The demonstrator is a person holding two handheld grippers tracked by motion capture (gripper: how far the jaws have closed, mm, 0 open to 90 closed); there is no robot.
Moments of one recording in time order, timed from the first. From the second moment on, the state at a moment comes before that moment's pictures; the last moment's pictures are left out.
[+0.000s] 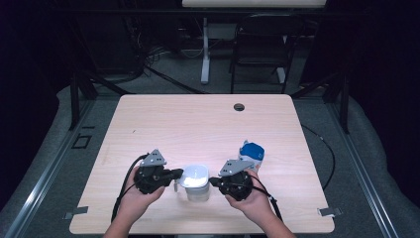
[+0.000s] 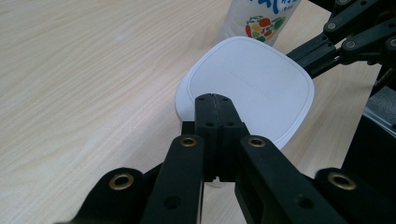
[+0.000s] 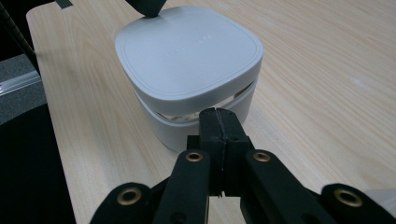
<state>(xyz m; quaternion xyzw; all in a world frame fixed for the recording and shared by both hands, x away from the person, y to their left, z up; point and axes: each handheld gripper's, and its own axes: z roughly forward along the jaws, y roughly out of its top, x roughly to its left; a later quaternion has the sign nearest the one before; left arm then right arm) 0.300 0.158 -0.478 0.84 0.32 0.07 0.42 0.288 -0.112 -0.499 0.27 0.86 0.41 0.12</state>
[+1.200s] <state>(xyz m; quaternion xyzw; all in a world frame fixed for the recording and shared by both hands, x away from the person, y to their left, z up) 0.300 0.175 -0.475 0.83 0.34 0.09 0.43 0.288 -0.106 -0.490 0.26 0.86 0.42 0.12</state>
